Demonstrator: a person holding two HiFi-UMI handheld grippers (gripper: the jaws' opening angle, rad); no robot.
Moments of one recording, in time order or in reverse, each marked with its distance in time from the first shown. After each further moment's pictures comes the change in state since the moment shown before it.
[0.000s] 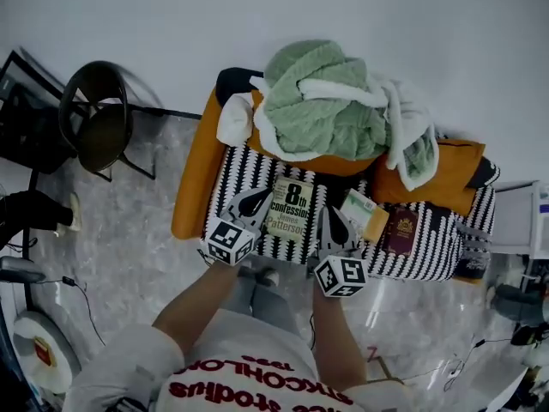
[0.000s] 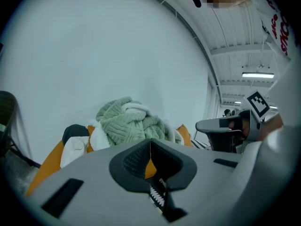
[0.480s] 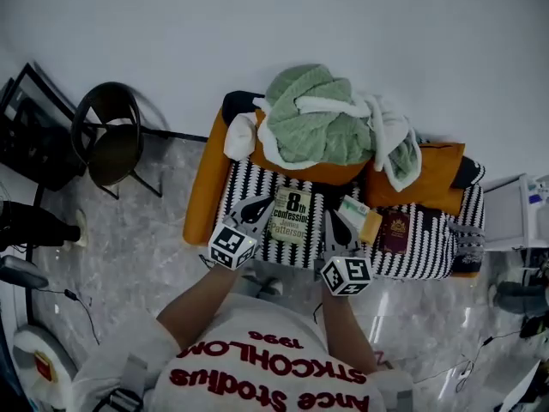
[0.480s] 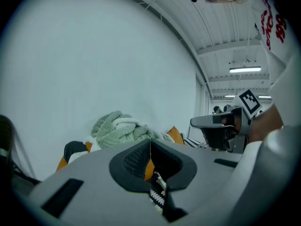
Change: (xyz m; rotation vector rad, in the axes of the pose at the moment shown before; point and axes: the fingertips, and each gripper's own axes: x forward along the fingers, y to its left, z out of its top) left arm -0.074 -0.057 0.058 0.121 -0.030 -0.067; right arm -0.076 0.051 0.051 -0.081 -0.065 0.045
